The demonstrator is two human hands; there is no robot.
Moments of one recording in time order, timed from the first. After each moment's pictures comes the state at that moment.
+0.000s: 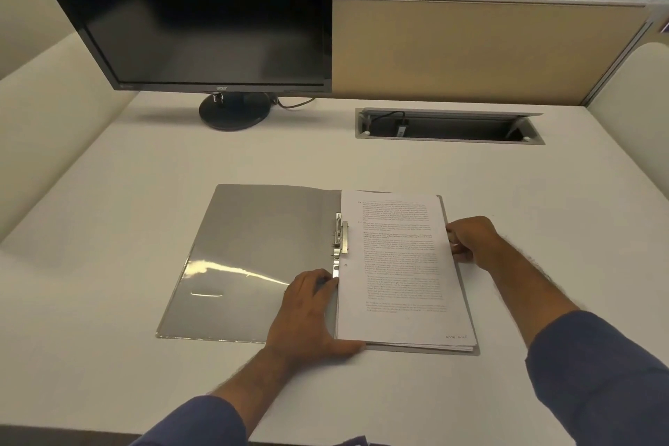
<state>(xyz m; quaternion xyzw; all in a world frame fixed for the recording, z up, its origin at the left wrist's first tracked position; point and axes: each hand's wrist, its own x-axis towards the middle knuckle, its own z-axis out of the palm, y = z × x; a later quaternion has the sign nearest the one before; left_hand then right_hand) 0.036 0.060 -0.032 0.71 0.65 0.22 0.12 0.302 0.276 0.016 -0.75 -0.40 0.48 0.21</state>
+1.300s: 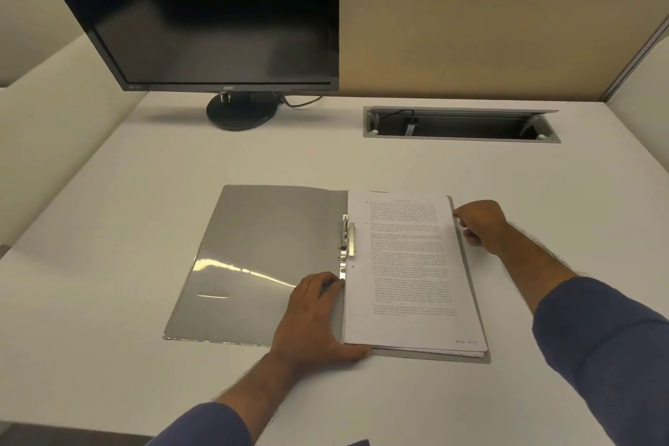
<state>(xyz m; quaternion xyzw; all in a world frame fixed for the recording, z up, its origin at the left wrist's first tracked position) 0.036 0.060 -0.035 0.70 0.67 0.22 0.13 0.303 0.315 0.011 -0.74 -0.43 0.47 0.23</state>
